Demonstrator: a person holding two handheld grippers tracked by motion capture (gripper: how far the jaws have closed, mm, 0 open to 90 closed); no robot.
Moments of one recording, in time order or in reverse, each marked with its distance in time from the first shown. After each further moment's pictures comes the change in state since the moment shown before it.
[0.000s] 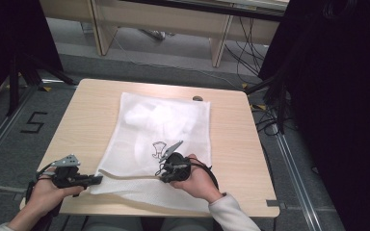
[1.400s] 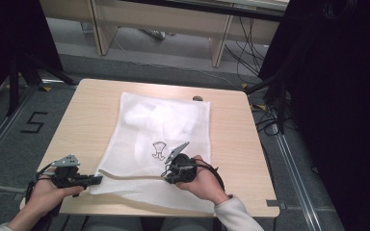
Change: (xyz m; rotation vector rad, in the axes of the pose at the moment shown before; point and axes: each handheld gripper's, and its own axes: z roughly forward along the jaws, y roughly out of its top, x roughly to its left) left arm 0.000 -0.001 0.001 -0.017 0.007 -0.006; right arm -0.002 -0.012 -0.011 0.004 -0.007 0.006
